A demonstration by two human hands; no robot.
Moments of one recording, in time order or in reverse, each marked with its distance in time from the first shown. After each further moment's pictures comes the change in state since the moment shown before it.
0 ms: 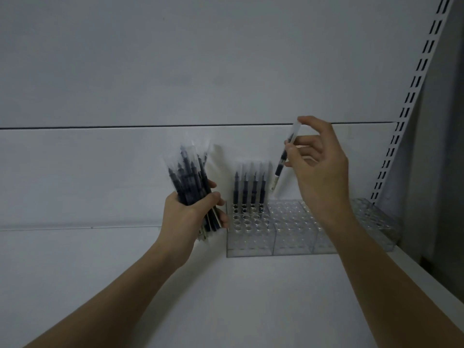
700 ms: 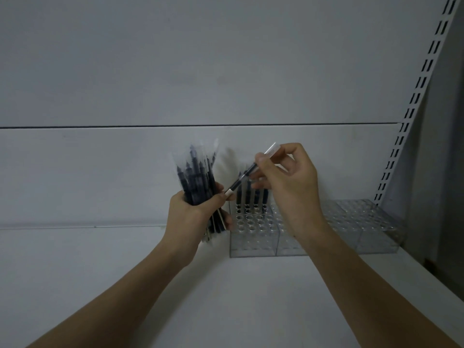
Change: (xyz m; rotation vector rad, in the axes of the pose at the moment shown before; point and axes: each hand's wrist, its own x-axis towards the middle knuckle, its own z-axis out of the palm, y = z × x) left_hand -0.001 0.000 0.001 0.033 -0.011 -0.006; right_hand -0.027 -0.021 0.034 0.376 -0.121 0.298
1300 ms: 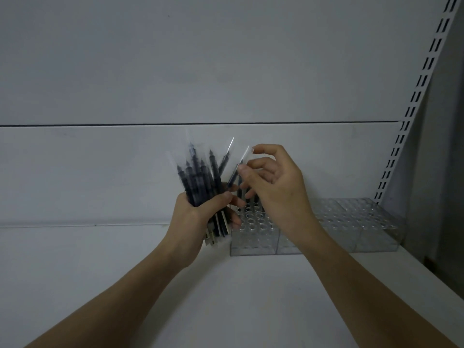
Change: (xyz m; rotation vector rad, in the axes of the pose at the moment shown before) left_hand -0.007 0.002 0.000 -0.049 -0.155 0.022; right_hand -0.005 0.006 0.007 -0.158 -0.170 -0.045
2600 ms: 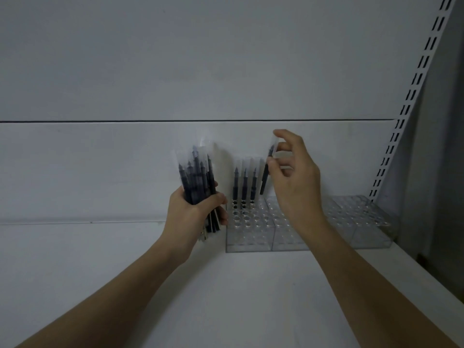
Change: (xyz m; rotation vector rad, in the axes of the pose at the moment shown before) left_hand 0.006 -0.008 -0.001 0.088 0.153 -0.026; right_hand 0.016 0.028 -0.030 -0.381 0.223 -0.230
